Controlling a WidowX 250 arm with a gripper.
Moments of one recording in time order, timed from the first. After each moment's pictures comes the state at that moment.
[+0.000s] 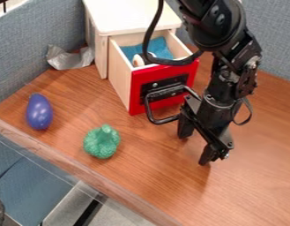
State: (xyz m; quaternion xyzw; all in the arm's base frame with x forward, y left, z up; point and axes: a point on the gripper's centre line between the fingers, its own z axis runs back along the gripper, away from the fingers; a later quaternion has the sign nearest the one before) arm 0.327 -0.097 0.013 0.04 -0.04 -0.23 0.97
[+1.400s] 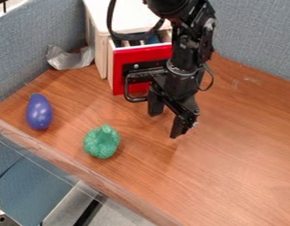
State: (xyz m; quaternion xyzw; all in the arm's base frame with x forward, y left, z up) arm 0.332 -0.035 0.024 0.03 -0.02 -0.18 0.98
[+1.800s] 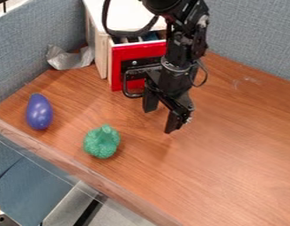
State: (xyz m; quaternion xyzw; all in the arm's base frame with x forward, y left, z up) arm 0.334 -0.023 0.024 0.04 -0.02 -0.17 0.98
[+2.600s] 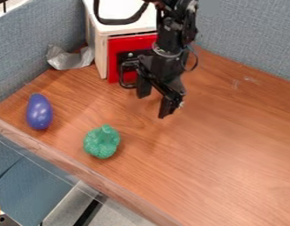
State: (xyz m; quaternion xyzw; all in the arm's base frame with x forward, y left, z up) arm 0.348 -0.001 0.034 0.05 -0.04 -0.15 0.99
